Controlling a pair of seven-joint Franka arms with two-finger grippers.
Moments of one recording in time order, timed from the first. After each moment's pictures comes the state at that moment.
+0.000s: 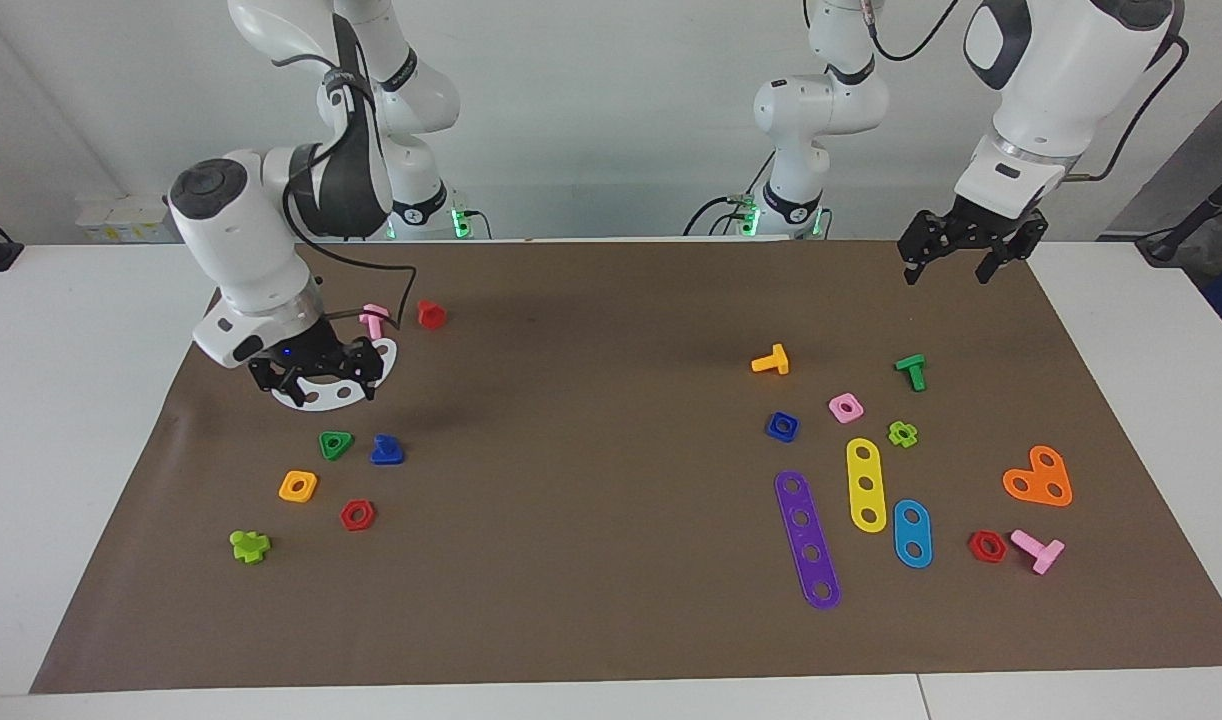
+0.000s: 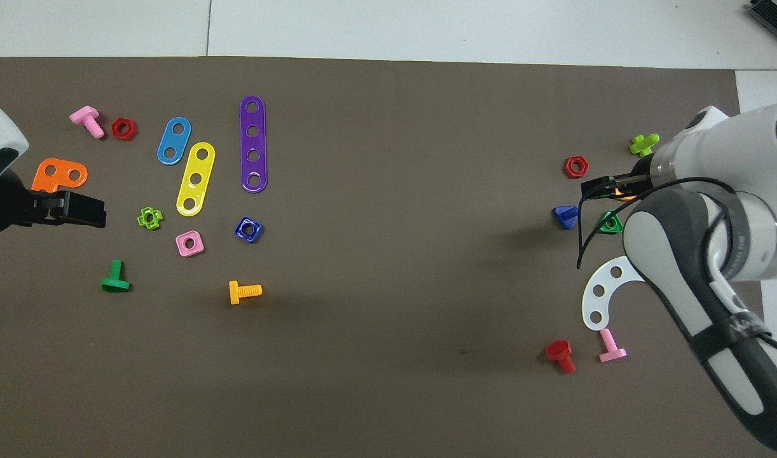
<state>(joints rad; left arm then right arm) -0.01 -0.07 -0.07 -1.73 0.00 1.67 -0.01 0.05 0.18 -0.02 -1.89 0.03 2.17 -0.07</state>
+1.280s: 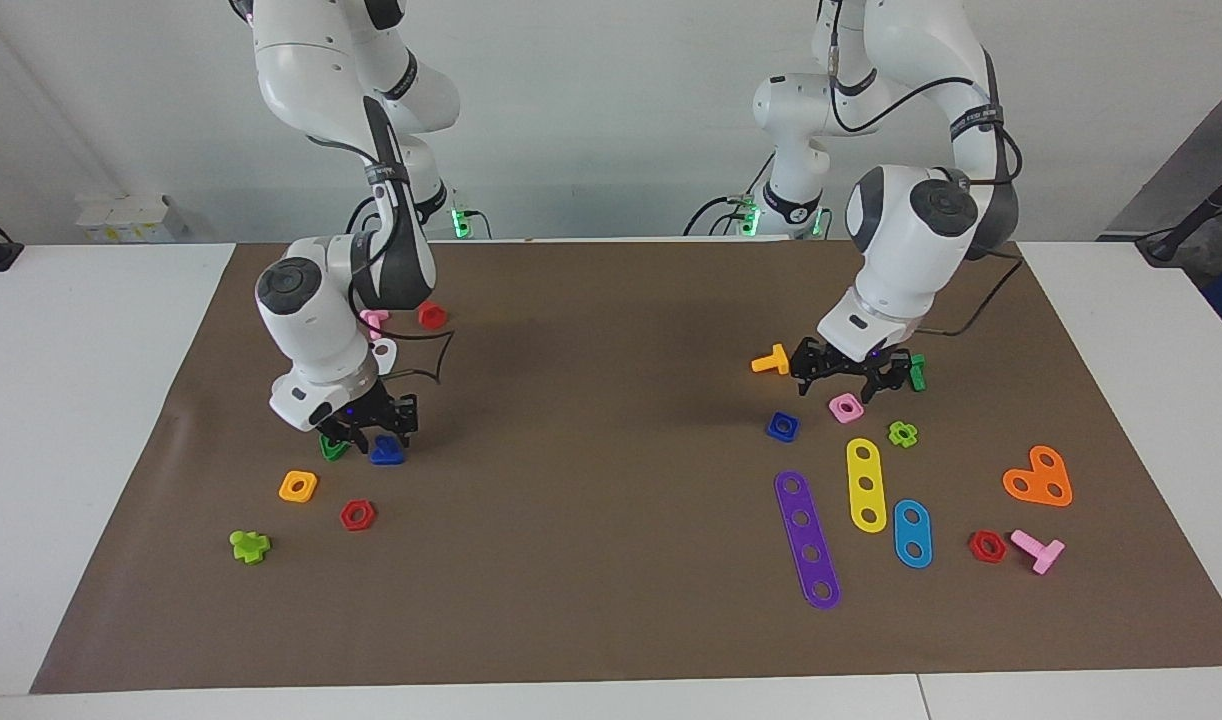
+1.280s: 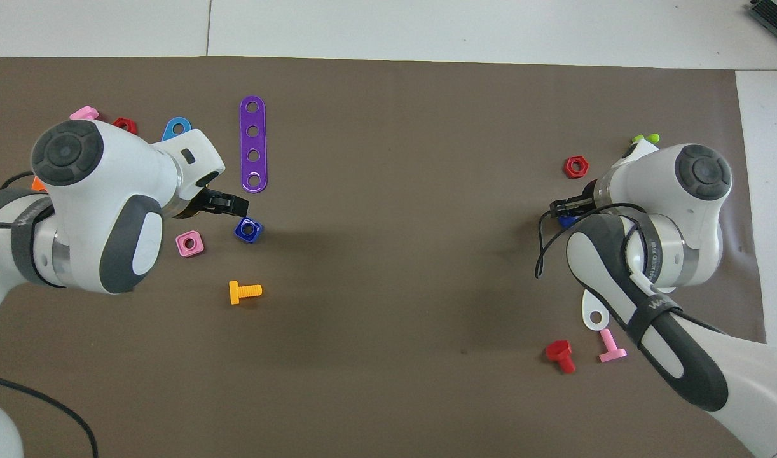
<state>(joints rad) -0.18 0.20 -0.10 -1.98 -0.03 2.26 0.05 0.07 0.29 -0.01 -2.03 0.03 2.41 -0.10</state>
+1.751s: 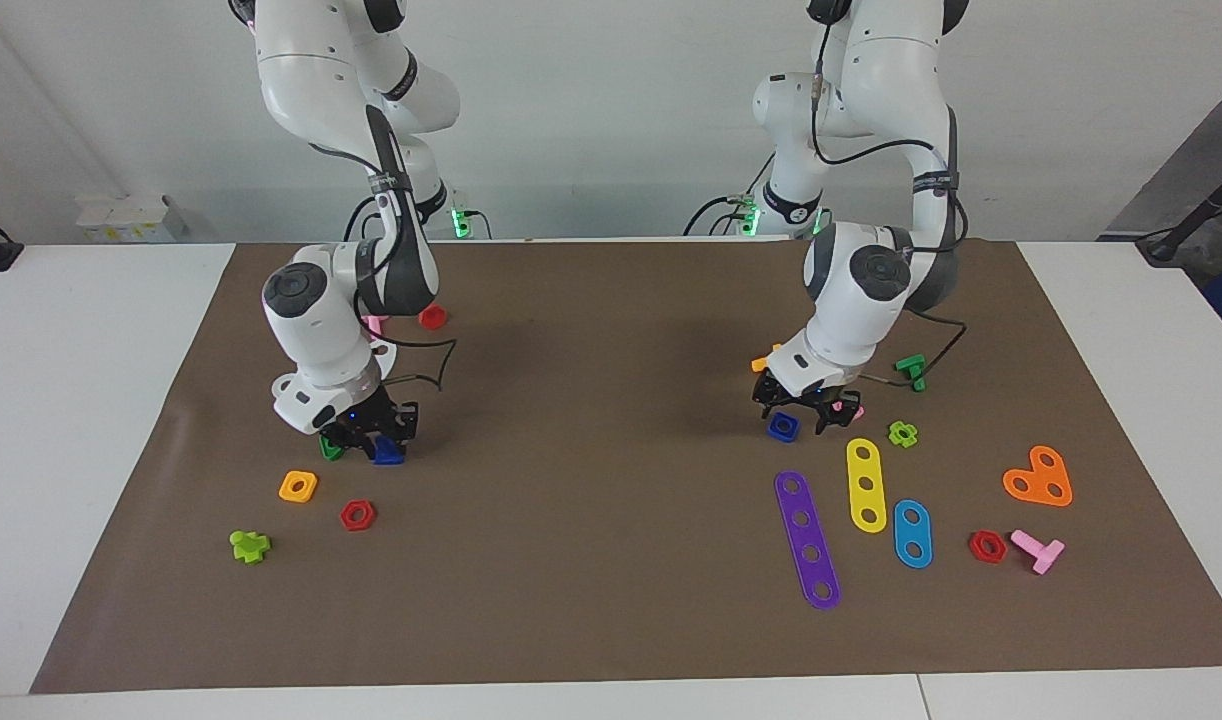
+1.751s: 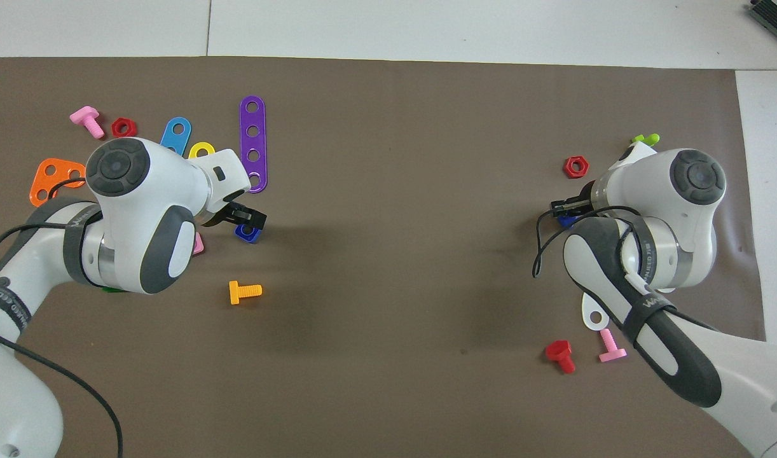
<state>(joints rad) -0.21 0.28 -0.10 -2.00 -0.03 2.29 0.17 0.07 0.30 -0.01 -2.03 0.03 2.42 -0.10</state>
